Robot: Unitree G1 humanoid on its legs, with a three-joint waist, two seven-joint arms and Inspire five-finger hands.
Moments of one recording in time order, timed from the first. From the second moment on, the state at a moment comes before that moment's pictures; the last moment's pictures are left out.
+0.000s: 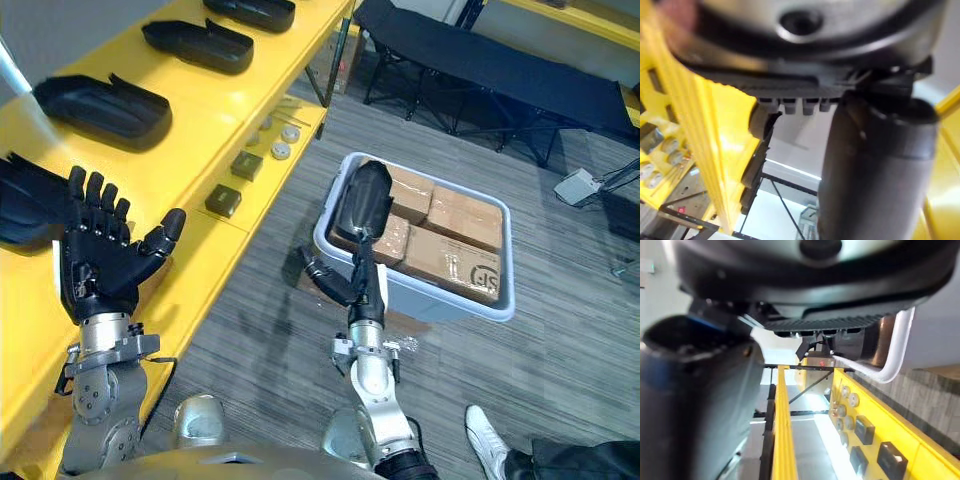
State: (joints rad) left arm 0.35 0.16 -0.15 -0.39 -0.31 -0.40 0.36; right arm 0.17 -0.10 0.28 0.11 0.17 -0.26 -0.37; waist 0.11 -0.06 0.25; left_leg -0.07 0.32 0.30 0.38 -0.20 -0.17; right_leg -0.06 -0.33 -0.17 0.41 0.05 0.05
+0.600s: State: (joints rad) left arm 0.33 0.08 -0.24 -0.31 -0.47 -0.40 0.26; right arm 0.17 -0.25 0.05 0.09 0.13 -0.32 -0.39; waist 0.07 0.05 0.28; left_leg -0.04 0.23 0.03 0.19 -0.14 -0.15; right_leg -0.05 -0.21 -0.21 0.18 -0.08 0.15
